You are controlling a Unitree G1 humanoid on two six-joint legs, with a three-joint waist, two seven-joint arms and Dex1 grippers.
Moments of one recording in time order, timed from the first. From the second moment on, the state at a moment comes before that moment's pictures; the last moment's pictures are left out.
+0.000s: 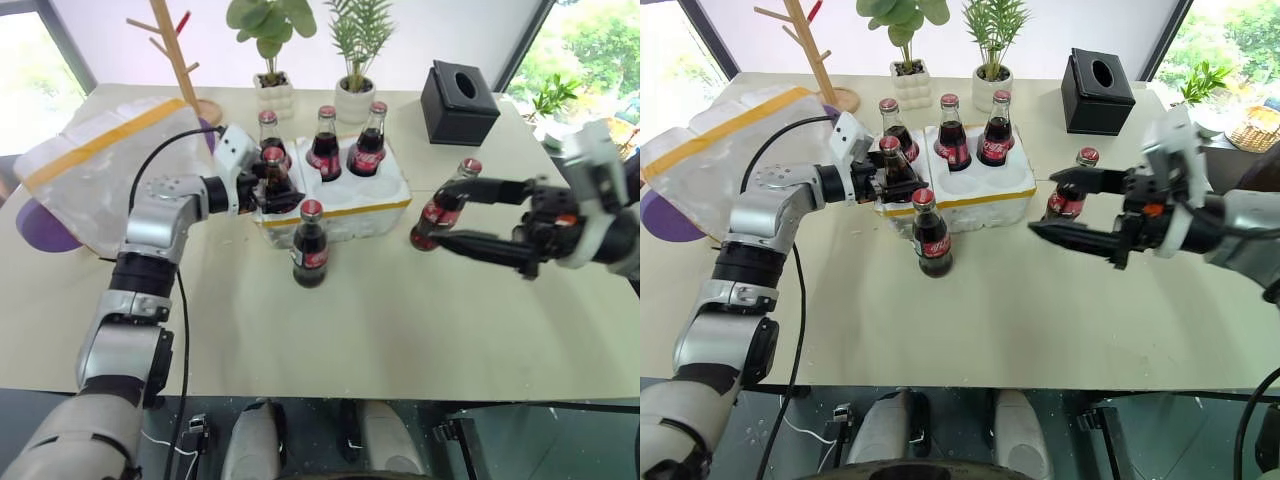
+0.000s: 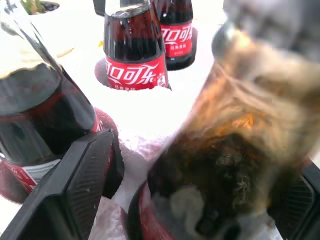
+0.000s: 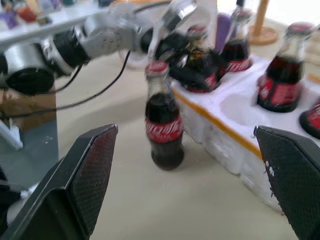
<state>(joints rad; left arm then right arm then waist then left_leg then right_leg) -0.86 0.49 -0.04 0.41 -0.26 0.41 -0.98 -0.37 -1.03 -0.31 -0.48 1.04 0.88 0.87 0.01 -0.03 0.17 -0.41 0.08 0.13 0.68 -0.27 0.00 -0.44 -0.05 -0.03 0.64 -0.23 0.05</state>
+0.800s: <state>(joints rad) -0.21 1.01 0.41 -0.43 -0.75 0.83 -1.16 -0.54 -0.49 0.28 -0.19 0.45 0.63 0.75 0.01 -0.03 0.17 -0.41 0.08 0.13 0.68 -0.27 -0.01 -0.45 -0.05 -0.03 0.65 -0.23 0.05</state>
